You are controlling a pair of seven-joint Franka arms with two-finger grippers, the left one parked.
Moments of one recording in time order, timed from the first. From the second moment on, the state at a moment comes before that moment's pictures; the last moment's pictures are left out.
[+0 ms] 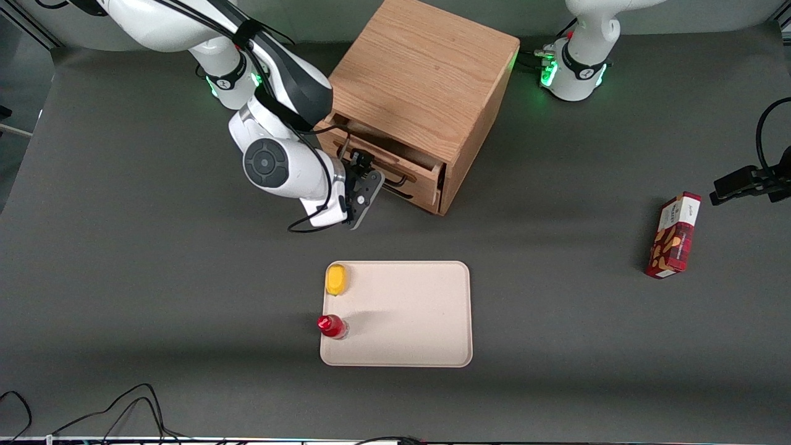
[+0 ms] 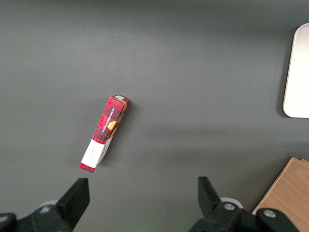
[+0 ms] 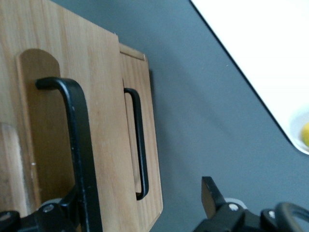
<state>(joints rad) 0.09 0.45 0.59 -1.66 0.17 1.95 -0.34</state>
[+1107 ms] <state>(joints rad) 0.08 0.56 0.51 -1.50 0.10 1.92 -0.35</state>
